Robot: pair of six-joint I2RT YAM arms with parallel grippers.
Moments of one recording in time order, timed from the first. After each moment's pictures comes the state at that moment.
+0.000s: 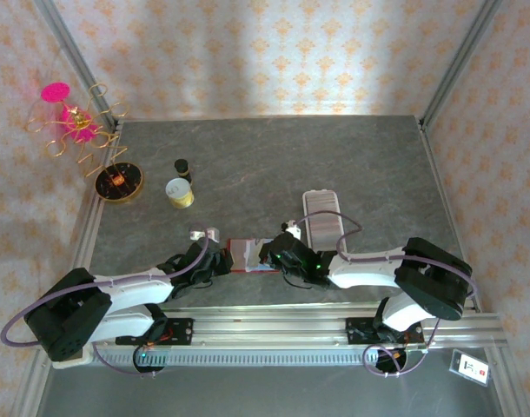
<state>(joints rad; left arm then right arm) -0.69 1.18 0.21 0.19 -0.08 -0.90 1.07 1.48 0.58 0.22 0.17 1.25</state>
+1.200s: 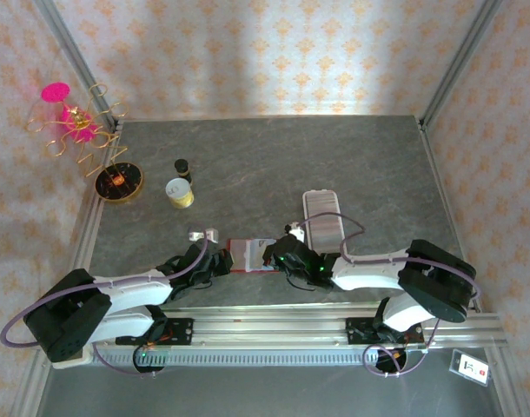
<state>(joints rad) -0.69 1.17 0.19 0.22 -0.08 -0.91 1.07 1.46 0.55 0.22 0.18 1.23</state>
